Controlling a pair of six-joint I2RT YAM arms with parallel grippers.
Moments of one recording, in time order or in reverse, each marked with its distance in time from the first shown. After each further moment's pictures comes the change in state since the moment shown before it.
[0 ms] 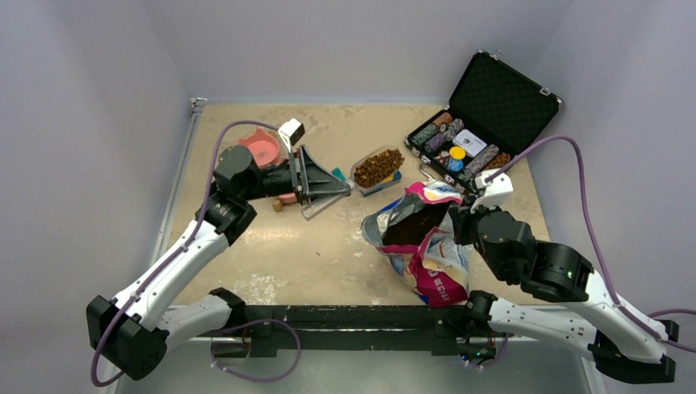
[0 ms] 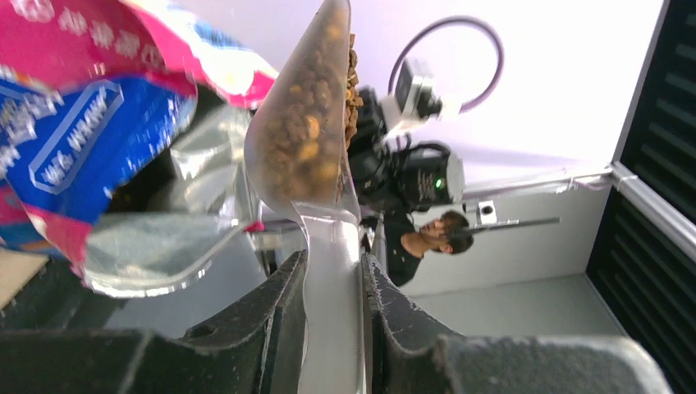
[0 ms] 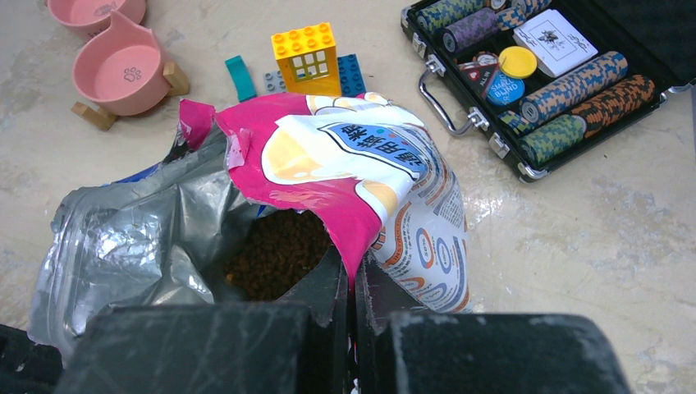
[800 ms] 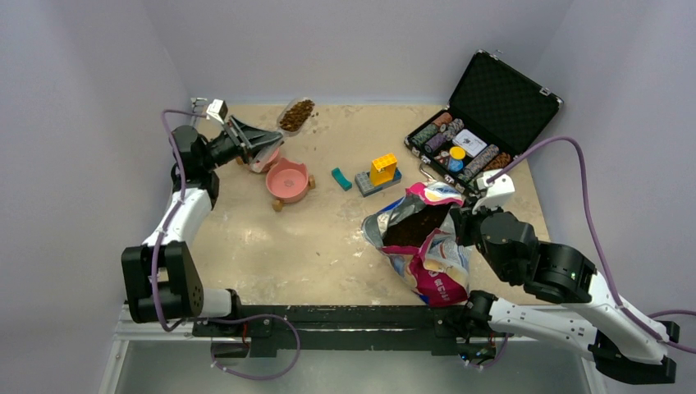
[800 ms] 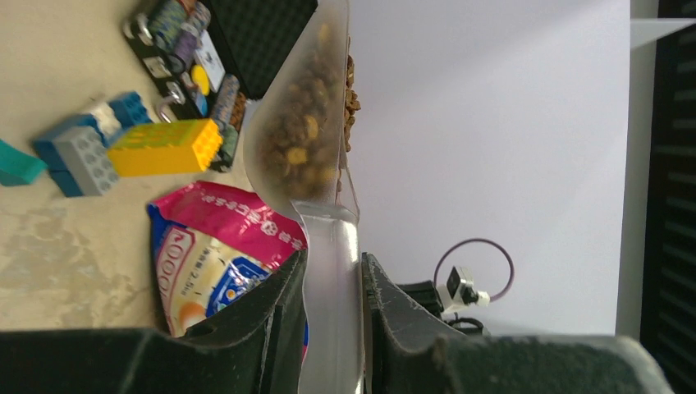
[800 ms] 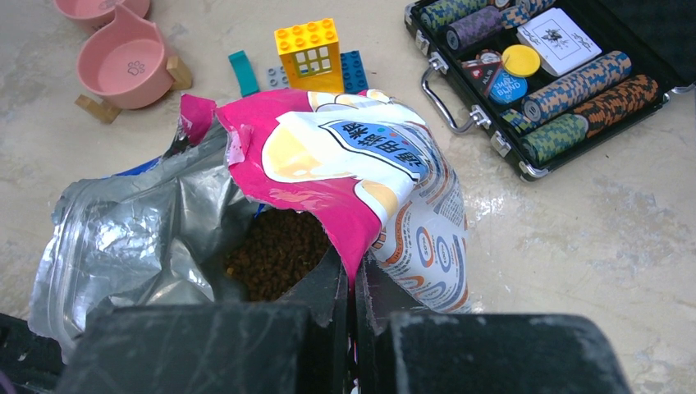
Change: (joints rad) left arm 0.704 0.367 -0.033 0.388 0.222 -0.034; right arm 0.000 -0.011 0.008 -0.019 -0.019 -0.008
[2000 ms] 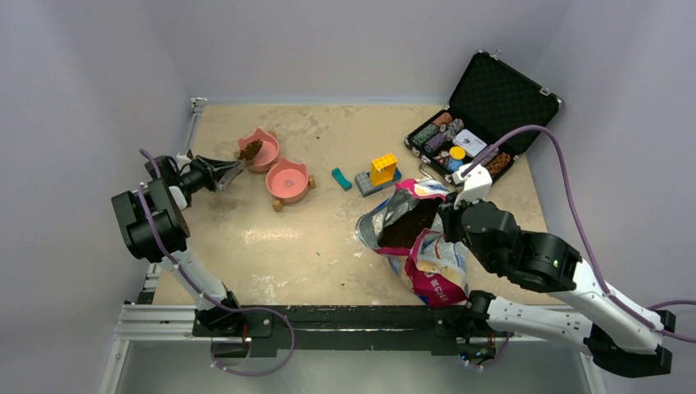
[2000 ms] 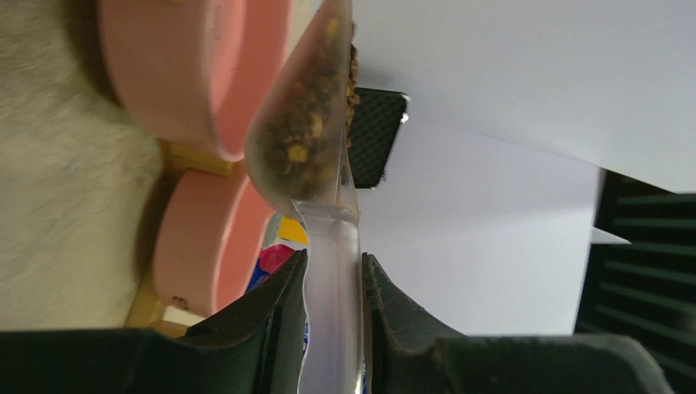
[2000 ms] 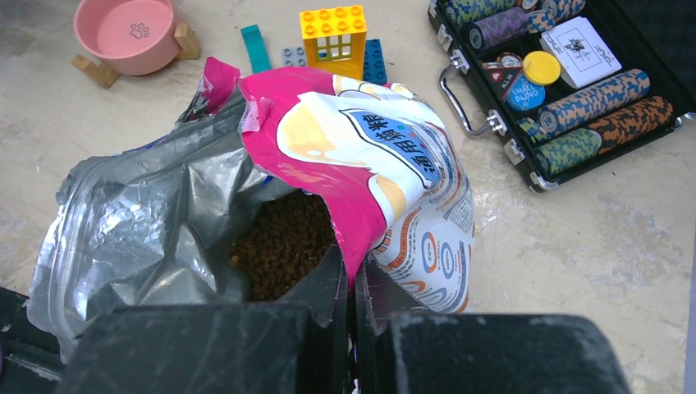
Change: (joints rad) left arm 0.357 0.503 -0.001 -0.058 0.097 0.202; right arm 0.000 0.117 0.049 0.011 -0.053 -0.056
